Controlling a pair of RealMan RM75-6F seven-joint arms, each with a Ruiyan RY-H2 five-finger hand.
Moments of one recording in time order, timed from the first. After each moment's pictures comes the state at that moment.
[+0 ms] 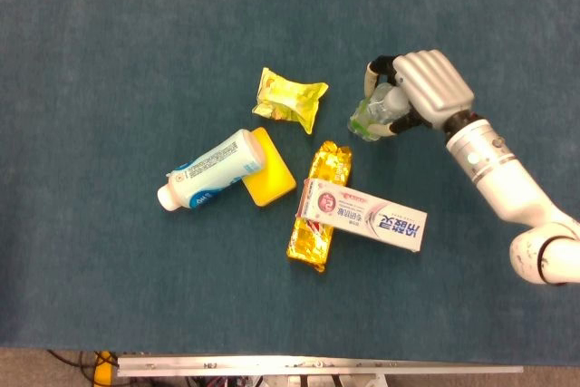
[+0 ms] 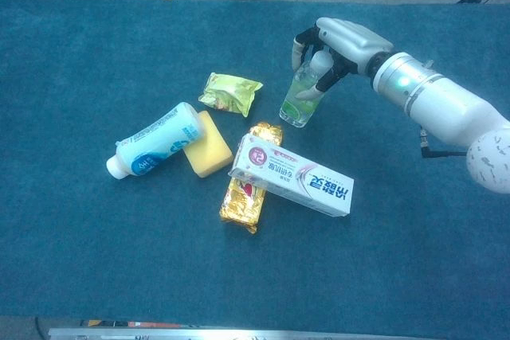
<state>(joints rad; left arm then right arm) -0.03 -0.96 0.00 -1.75 1.49 1.49 0.09 0.78 -1.58 0.22 -1.43 -1.09 0.87 -0.08</state>
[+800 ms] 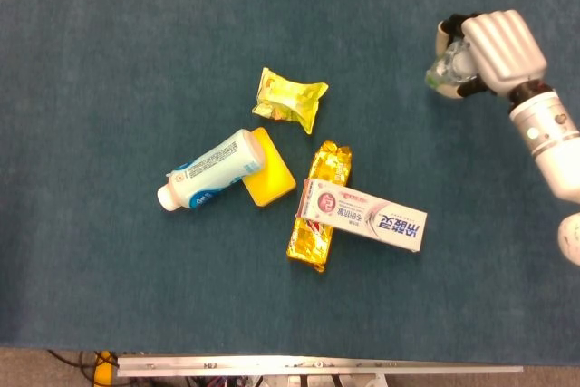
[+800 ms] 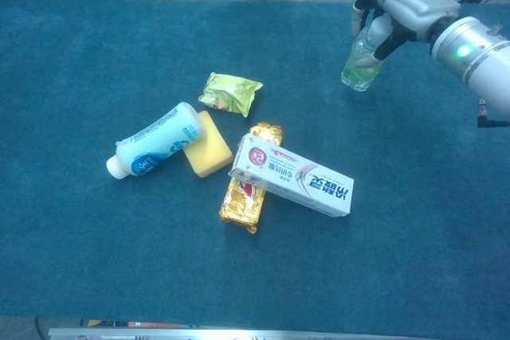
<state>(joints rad) -0.05 -0.97 0.00 -1.74 1.48 1.45 0.09 0.74 -1.44 0.20 -1.39 -1.09 0.92 -0.21</state>
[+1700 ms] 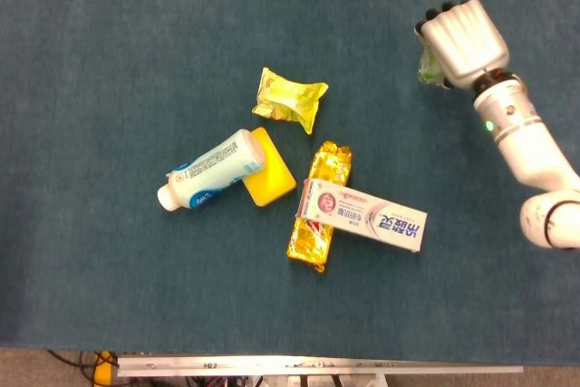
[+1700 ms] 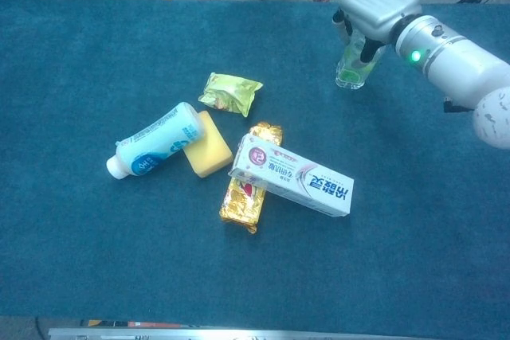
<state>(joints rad) -0.05 -0.98 0.01 -1.72 1.52 1.47 0.04 0.89 -1.54 0.17 -1.31 -0.92 0.90 -0.72</state>
